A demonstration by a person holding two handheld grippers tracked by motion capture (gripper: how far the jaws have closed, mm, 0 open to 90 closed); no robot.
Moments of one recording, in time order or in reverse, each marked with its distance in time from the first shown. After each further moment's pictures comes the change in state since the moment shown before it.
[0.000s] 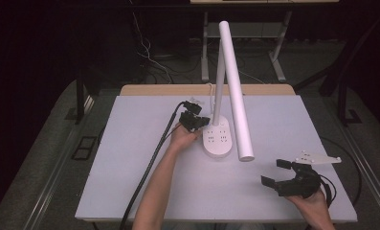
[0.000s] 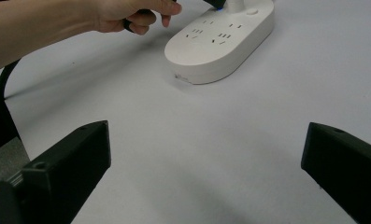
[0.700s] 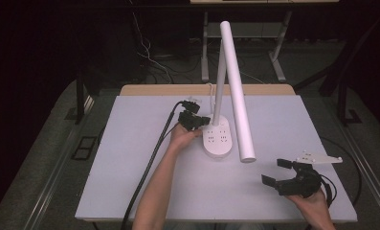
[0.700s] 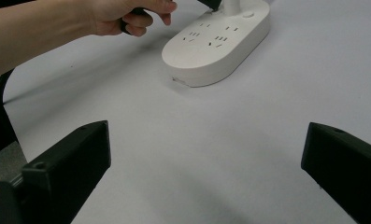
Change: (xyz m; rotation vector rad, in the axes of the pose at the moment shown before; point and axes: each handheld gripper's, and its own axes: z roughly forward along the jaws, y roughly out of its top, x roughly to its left) left arm 0.001 0.002 -0.005 -0.055 -0.052 -0.071; right arm -0.002 0.000 -0.001 -0.013 -0.004 0.007
